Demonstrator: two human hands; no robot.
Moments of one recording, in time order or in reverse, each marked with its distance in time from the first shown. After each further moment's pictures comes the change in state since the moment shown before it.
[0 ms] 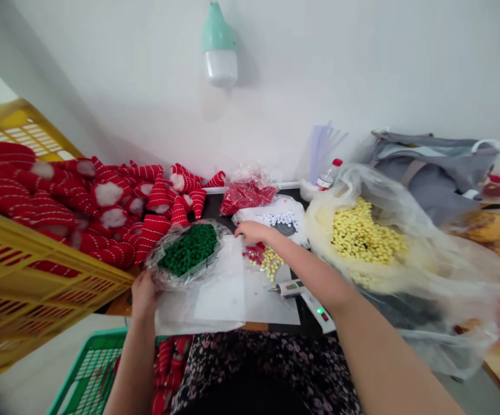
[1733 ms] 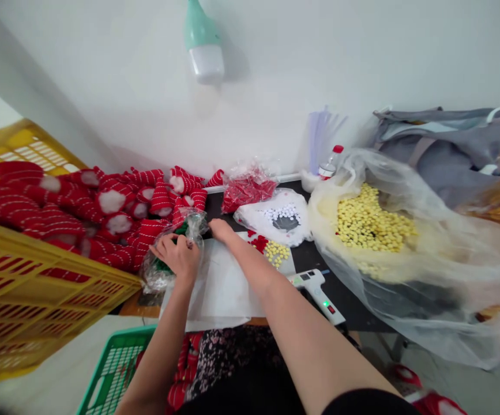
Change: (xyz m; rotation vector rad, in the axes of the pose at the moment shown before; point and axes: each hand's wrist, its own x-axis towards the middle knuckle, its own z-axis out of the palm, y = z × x) left_hand -0.029 0.094 0.080 0.550 0.330 0.680; right_hand 0.109 -0.048 0.066 0.014 0.240 0.073
